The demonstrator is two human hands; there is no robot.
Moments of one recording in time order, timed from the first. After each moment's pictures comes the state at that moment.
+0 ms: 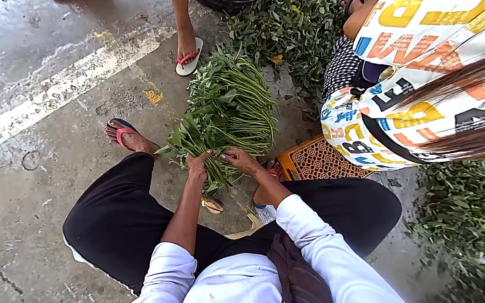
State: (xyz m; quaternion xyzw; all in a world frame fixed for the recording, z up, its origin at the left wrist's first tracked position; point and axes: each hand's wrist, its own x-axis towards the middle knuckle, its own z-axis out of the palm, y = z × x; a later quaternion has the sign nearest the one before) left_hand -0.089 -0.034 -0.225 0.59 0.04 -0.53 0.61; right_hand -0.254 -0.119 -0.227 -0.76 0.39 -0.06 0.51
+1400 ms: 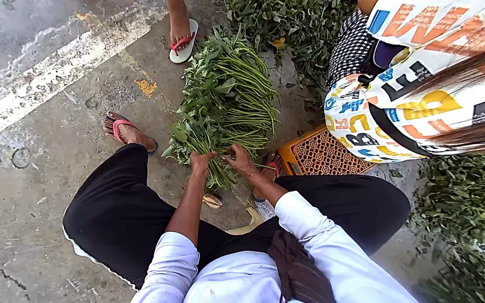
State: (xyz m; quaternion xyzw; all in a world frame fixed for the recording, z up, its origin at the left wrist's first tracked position) left_hand -0.102 -0.042 -0.254 0.67 0.00 -0.54 0.51; right_hand -0.260 -0.095 -0.261 -0.75 0.49 -0.06 0.43
